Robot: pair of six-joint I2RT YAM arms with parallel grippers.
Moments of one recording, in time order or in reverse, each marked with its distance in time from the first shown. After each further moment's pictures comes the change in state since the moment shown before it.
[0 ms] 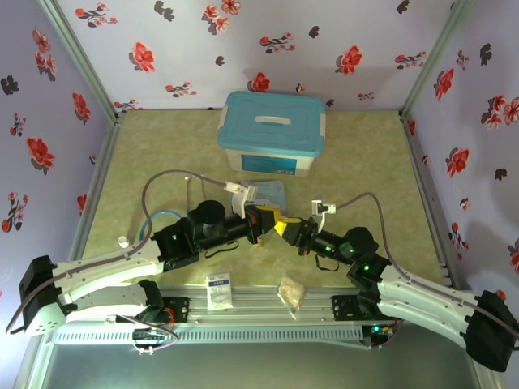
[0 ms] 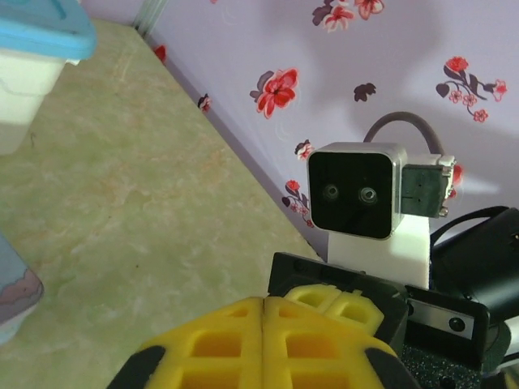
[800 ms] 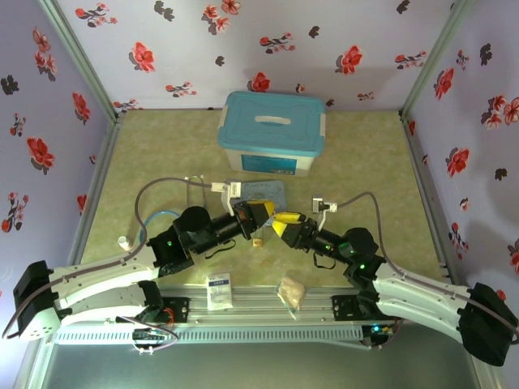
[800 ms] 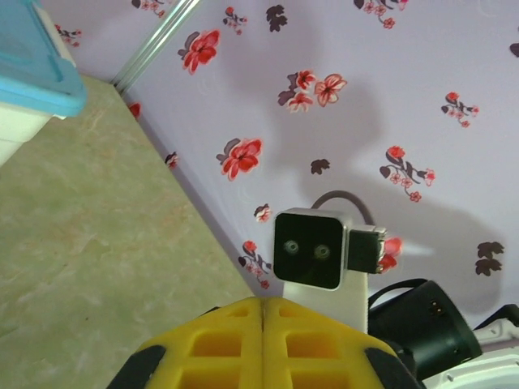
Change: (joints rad) left arm 0.009 -0.064 -0.106 0.248 -0.053 -0.132; right arm 0.000 0.084 -0.015 0.190 0.000 0.045
